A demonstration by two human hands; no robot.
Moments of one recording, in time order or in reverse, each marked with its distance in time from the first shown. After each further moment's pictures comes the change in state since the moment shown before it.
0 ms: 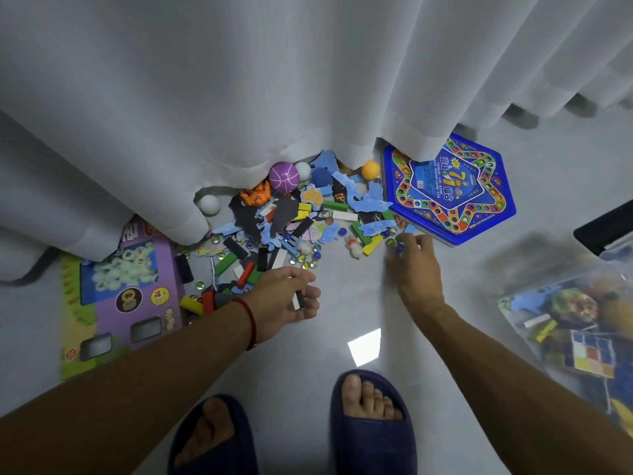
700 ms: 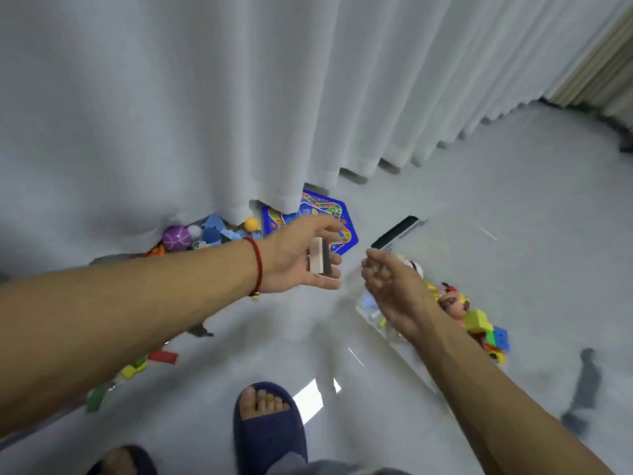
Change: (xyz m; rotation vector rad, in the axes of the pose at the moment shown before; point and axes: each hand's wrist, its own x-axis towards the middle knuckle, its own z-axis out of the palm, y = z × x) left_hand -0.150 0.102 0.202 0.252 -0.535 0.130; right_hand -0.119 0.000 -0.242 1.457 0.033 0.445
